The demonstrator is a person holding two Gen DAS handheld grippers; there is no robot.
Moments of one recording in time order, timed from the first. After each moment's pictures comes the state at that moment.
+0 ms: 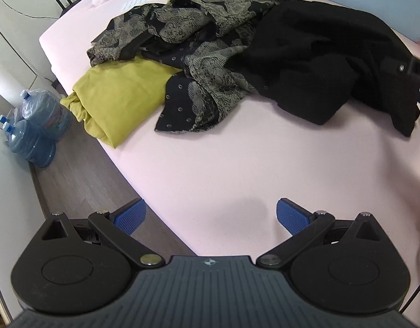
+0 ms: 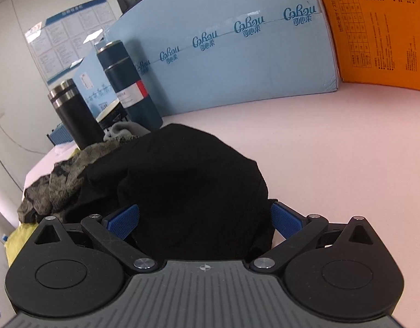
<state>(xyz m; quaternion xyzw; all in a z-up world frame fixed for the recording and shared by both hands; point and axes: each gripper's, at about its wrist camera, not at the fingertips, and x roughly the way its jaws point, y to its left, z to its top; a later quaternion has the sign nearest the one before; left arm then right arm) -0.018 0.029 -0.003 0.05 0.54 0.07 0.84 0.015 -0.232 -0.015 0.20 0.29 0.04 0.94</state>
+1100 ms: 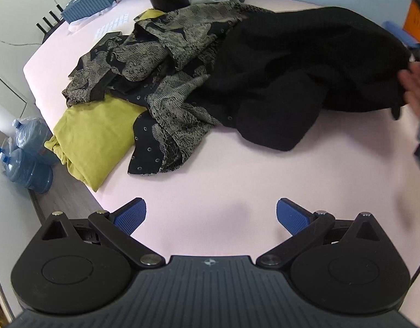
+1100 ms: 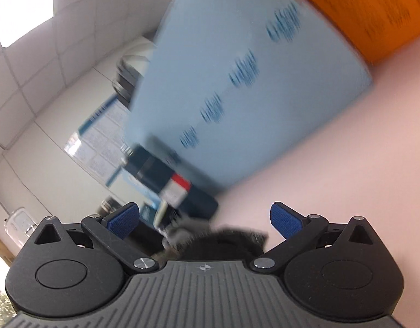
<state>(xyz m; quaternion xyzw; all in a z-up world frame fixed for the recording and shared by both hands) 0.017 -0.007 0.018 0.09 0.53 0.04 0.84 0.079 -0.294 -0.012 0.42 0.10 0.13 0.89</state>
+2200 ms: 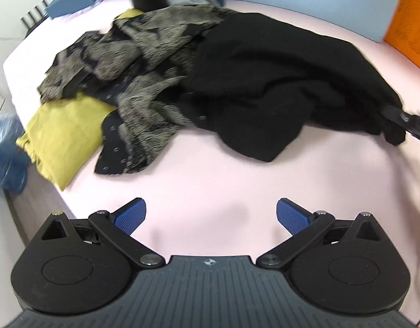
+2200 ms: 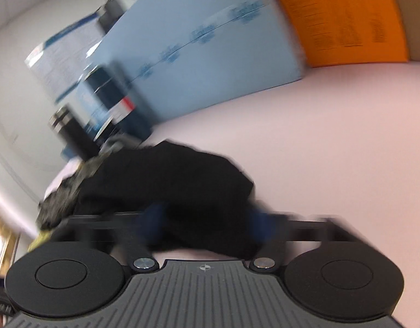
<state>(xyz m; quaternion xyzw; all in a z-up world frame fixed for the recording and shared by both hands) 0.022 -0.024 0.019 0.05 0.52 0.00 0.85 0.002 -0.309 -0.017 0.26 0.30 0.08 0.91</state>
